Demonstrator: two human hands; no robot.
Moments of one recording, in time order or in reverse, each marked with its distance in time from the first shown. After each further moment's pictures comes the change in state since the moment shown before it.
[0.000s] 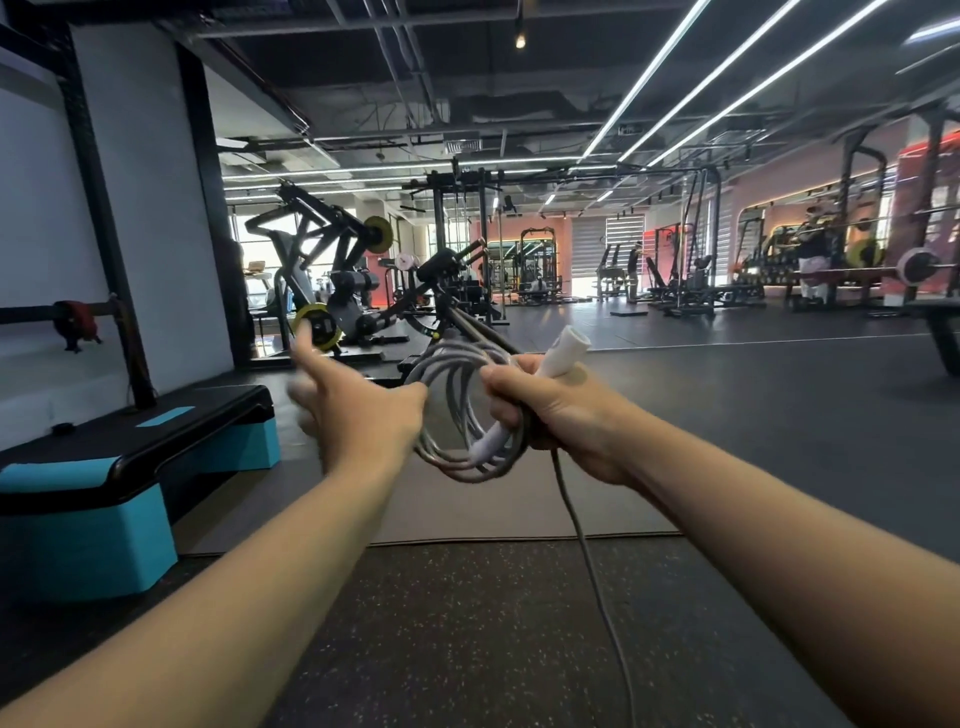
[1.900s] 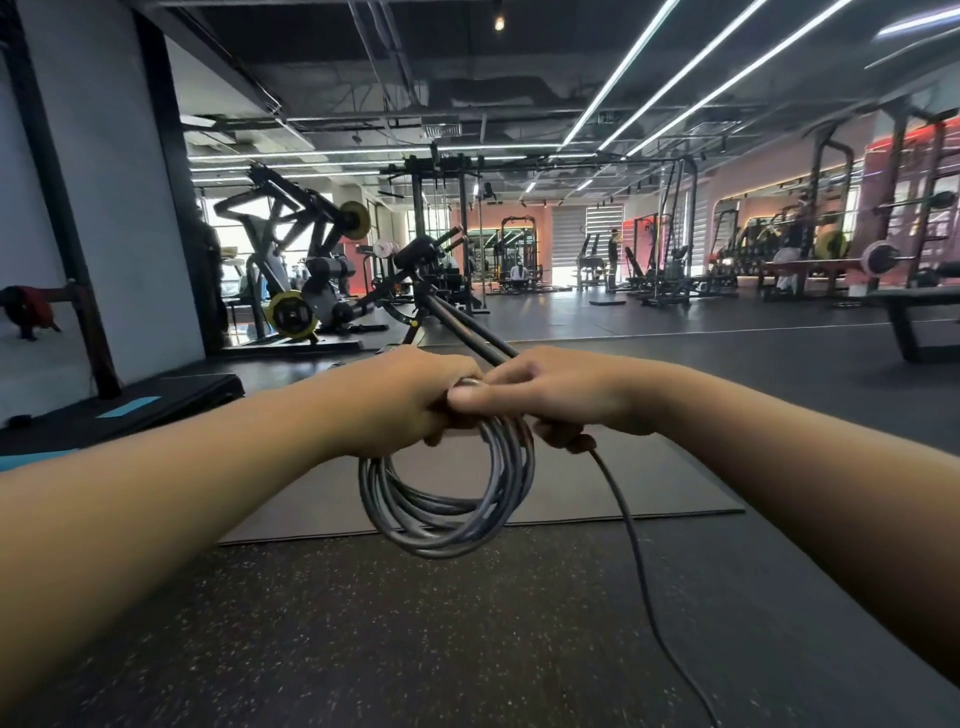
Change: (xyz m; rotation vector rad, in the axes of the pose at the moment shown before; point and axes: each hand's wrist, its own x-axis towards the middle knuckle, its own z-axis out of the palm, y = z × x) left_hand 0.015 0.021 0.002 0.624 -0.851 1.002; right_hand -0.016 -0.031 -0.032 -0.525 -0.317 0.196
